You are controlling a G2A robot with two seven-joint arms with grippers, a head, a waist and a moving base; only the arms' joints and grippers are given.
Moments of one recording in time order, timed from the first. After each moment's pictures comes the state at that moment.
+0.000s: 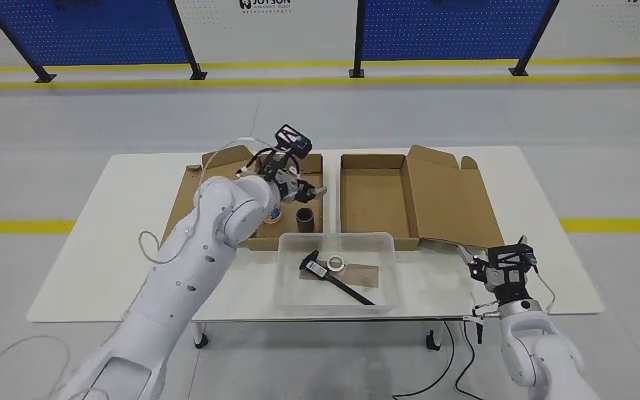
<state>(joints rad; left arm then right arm) 0.84 -1.23 -1.08 -1.56 1.09 -0.17 -0.83 -1.73 -1.15 1.60 -1.80 -1.33 0.00 0.00</state>
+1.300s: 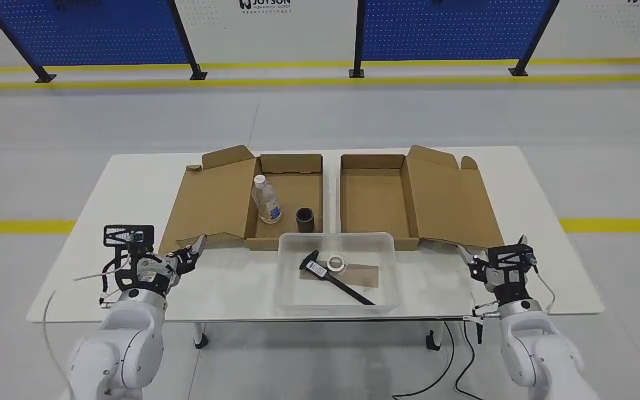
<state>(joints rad) 1.80 -1.17 -1.72 -2.17 1.19 0.11 -0.46 -1.73 -1.15 1.60 -1.80 -1.33 0.00 0.00</state>
